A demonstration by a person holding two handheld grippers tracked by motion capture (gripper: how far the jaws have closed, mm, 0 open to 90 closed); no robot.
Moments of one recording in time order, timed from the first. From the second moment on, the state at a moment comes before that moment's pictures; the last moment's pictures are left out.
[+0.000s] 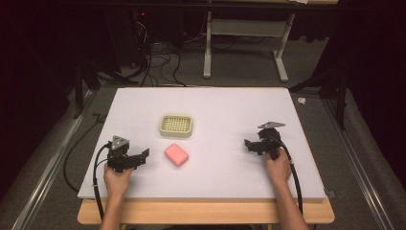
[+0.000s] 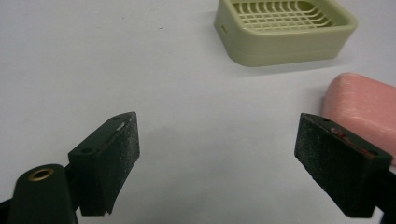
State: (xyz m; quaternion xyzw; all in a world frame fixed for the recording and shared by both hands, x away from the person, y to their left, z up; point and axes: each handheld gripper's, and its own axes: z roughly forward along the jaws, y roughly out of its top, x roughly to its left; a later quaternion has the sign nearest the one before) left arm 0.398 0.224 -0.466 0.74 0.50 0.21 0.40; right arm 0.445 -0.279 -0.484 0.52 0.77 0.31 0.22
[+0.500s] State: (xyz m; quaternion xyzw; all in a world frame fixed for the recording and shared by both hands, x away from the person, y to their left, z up) left arm 0.375 0.204 -0.454 0.76 0.44 0.20 0.43; right arm 0.445 -0.279 -0.484 0.52 0.77 0.31 0.22
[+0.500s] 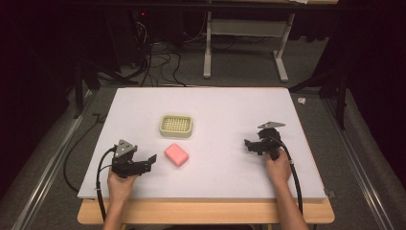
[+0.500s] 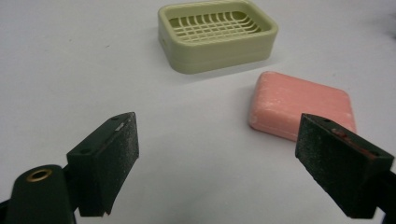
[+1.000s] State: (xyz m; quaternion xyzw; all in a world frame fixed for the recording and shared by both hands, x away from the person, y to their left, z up) left arm 0.371 0.177 -0.451 0.78 0.41 0.19 0.43; right arm 0.445 -0.279 -0.484 0.52 0.77 0.31 0.22
